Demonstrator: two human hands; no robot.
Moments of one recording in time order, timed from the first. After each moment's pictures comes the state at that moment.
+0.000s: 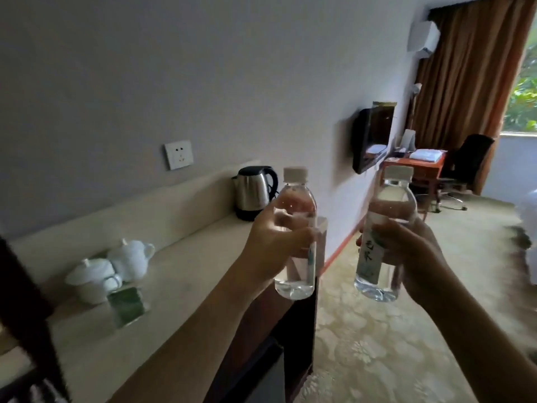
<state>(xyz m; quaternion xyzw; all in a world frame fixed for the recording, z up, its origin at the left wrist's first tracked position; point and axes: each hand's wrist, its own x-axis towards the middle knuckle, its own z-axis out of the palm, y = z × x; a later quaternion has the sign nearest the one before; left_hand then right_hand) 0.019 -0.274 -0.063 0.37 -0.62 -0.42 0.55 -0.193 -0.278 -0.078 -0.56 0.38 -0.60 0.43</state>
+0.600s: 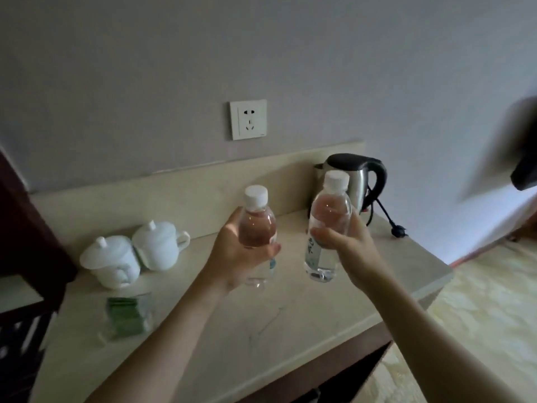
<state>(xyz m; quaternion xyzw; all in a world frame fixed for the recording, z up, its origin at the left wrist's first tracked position) 0.182 -0.477 -0.168 0.57 -0.46 -0.26 0.63 0.004 -0.592 -0.157 -0.68 0.19 -0.41 0.58</state>
